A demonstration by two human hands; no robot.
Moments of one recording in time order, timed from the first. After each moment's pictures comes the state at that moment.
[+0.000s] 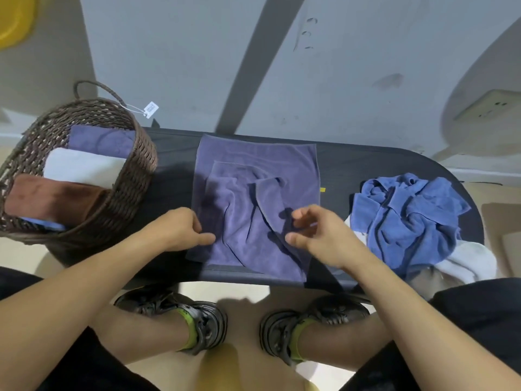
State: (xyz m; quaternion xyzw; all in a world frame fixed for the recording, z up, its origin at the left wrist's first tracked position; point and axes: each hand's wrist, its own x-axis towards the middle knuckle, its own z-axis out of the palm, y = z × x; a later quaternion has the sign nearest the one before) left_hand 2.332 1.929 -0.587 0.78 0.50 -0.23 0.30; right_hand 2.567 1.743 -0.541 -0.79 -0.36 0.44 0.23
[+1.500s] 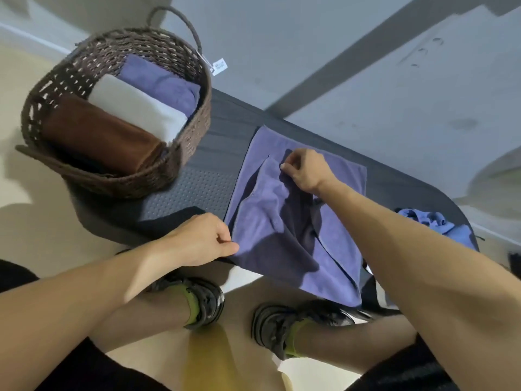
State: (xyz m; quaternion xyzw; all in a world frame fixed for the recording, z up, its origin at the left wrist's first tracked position) left_hand 2.260 1.896 -0.602 0.74 0.45 -0.11 0.48; right_hand 2.538 1.930 -0.607 -0.80 -0.53 0.27 0.06
